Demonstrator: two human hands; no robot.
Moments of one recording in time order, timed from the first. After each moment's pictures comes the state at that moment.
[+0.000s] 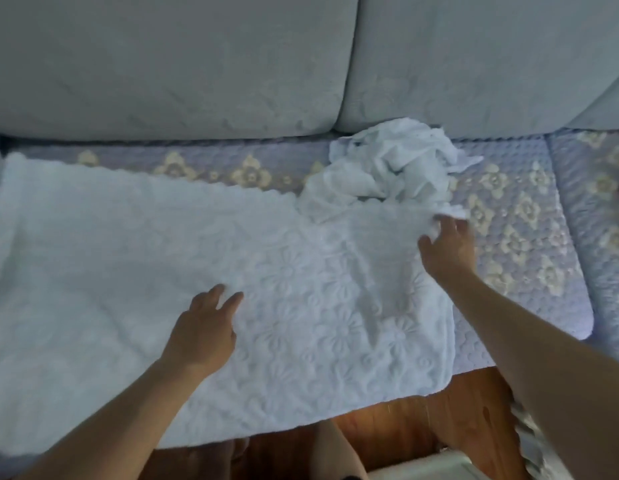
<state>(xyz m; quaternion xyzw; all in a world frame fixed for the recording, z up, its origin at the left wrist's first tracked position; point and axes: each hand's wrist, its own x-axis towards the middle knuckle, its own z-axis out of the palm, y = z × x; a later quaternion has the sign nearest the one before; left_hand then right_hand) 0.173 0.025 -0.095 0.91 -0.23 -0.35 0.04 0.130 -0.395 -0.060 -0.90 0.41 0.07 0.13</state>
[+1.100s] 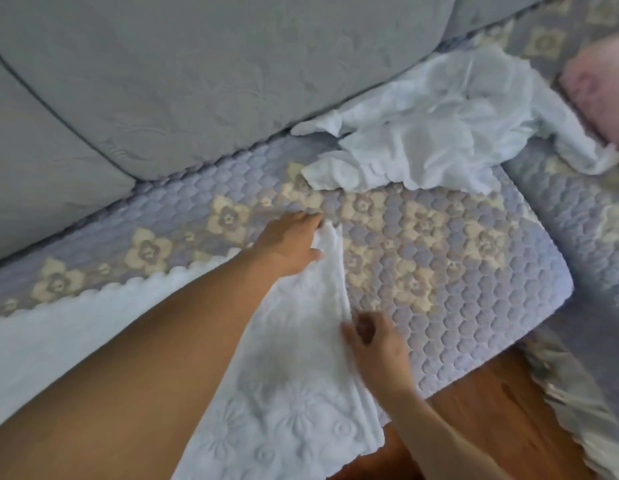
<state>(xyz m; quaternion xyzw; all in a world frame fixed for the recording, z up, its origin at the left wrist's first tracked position) 0.235 -0.481 -0.139 0.82 -0.48 -0.32 0.02 -0.026 -0.485 -0.143 -0.70 0.54 0.06 0.46</state>
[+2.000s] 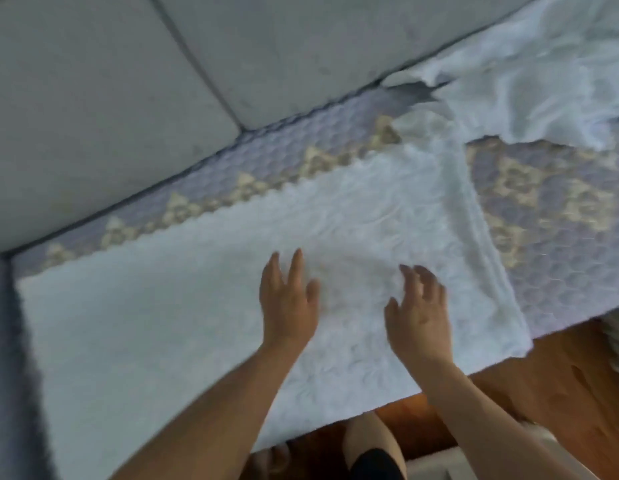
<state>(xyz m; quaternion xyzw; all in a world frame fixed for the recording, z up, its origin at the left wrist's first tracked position) 0.127 -0.246 -0.110 0.95 -0.18 -0.20 0.12 -0.007 -0.401 -0.103 -0.84 0.43 0.09 0.31</state>
